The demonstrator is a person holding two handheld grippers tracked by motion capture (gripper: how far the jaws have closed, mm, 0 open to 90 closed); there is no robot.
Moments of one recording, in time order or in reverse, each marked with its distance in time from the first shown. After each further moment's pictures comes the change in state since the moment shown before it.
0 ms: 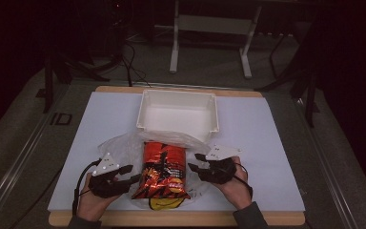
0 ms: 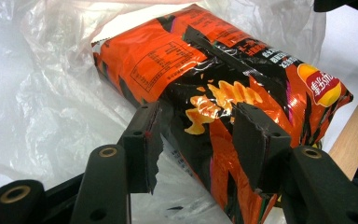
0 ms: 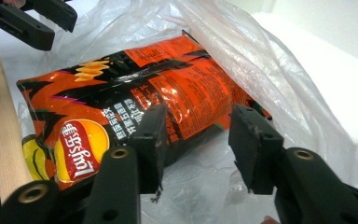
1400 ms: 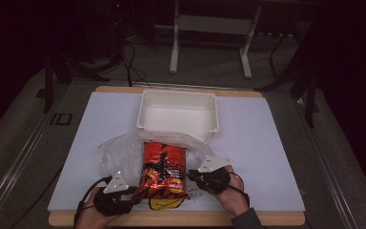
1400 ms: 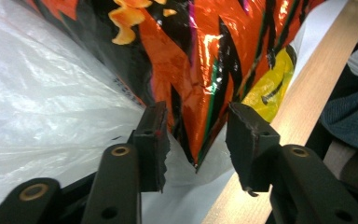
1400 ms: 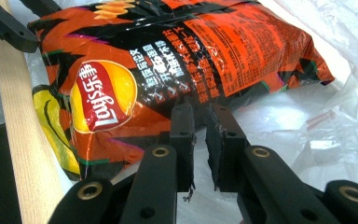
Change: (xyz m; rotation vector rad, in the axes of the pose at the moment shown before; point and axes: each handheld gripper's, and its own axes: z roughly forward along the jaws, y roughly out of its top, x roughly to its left) left arm -0.026 -0.032 0.010 0.196 -0.077 0.117; right arm 0.016 -0.026 0.018 0.101 0.058 -0.052
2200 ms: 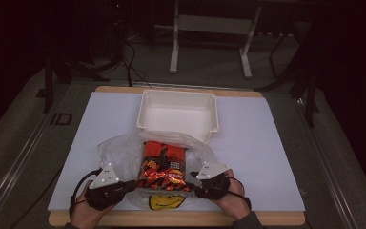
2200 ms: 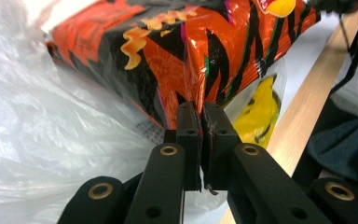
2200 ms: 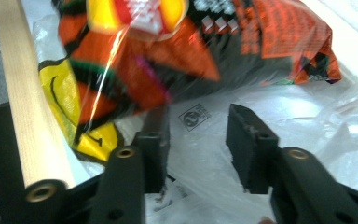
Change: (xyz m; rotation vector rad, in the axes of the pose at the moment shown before) left arm 0.008 0.018 -0.033 -0.160 0.004 -0.001; right arm 0.011 -0.006 -0.001 0.033 -0.003 -0.061
